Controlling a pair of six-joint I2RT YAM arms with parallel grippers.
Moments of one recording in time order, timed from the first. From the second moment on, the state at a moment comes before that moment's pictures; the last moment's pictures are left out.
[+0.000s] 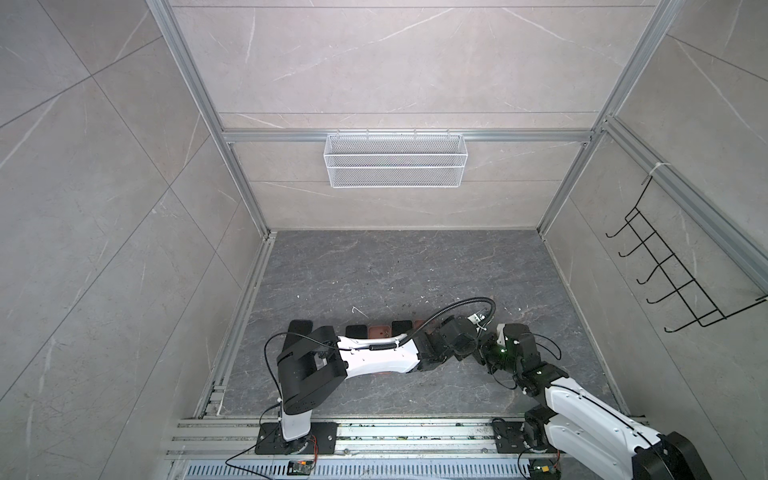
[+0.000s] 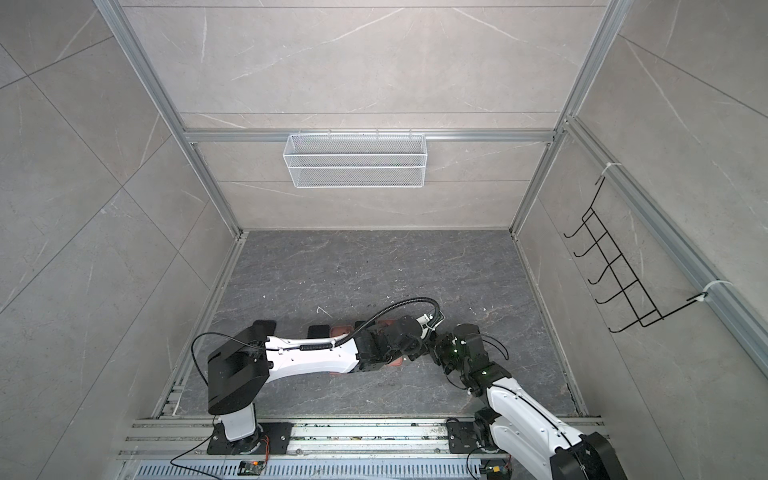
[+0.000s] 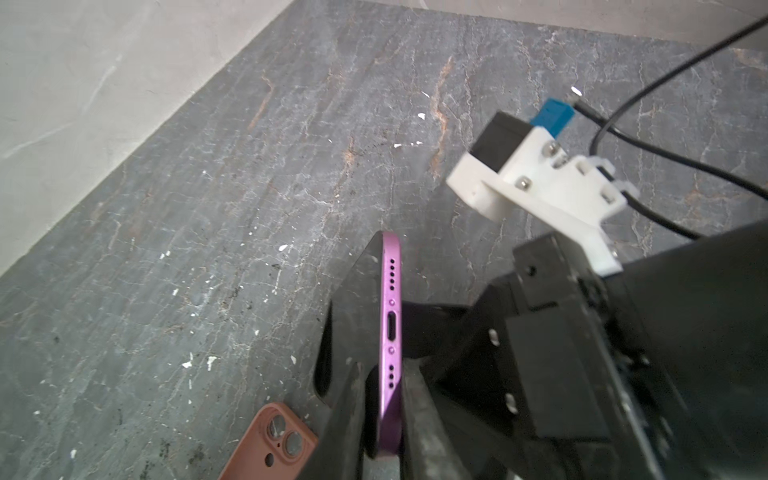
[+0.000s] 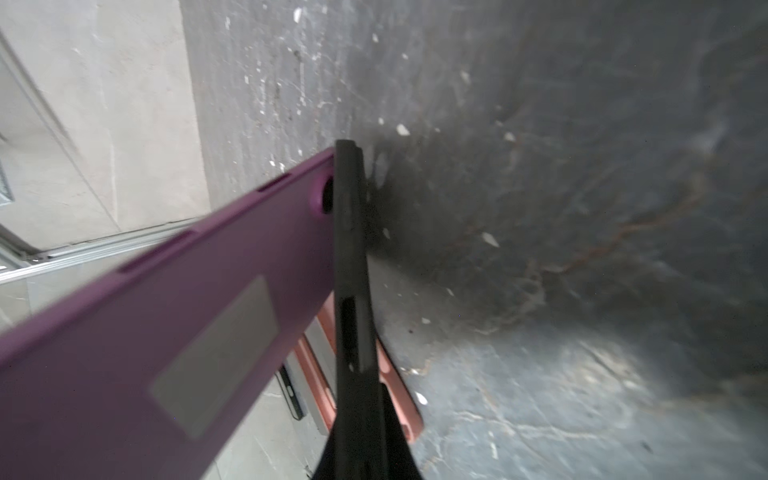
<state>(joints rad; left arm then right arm) -1.24 1.84 1.23 0.02 -0.31 0.05 0.36 0.88 0.21 -0.01 -0.28 1.35</state>
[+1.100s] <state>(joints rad) -1.26 1.71 1.13 0.05 -0.37 0.16 0.34 0.77 0.27 -0.35 -0.14 1.24</state>
